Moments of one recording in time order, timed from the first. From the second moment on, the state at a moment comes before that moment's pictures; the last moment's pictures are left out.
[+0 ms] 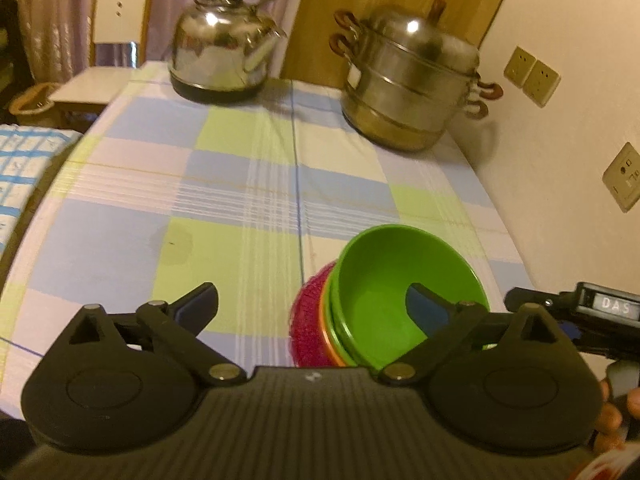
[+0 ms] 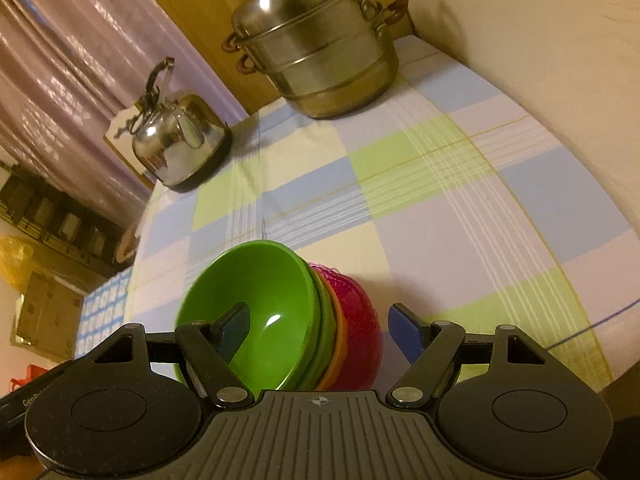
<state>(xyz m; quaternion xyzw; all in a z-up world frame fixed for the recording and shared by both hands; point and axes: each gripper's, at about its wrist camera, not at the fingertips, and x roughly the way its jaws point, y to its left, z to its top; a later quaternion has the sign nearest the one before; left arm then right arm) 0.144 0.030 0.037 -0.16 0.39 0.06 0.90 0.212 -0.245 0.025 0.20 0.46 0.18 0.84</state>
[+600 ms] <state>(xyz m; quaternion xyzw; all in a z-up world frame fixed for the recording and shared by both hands) 0.057 0.020 0.026 -0.14 0.37 0.09 0.91 0.133 -0.265 0.031 0.16 0.42 0.15 0.88</state>
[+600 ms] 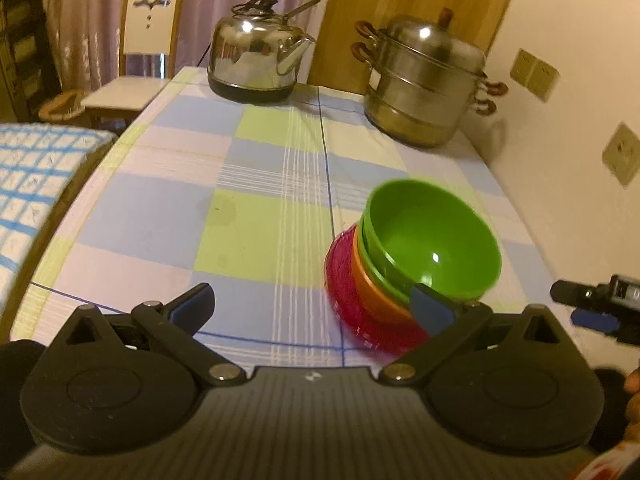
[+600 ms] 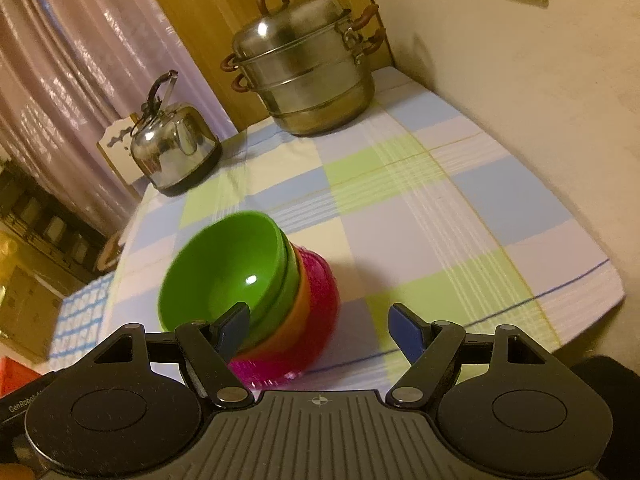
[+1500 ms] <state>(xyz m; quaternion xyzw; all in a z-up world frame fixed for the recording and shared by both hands) 0.005 -0.019 -0.017 -0.13 0.42 0.07 0.90 0.060 -0.247 -0.007 0.08 0.41 0.17 0.89</state>
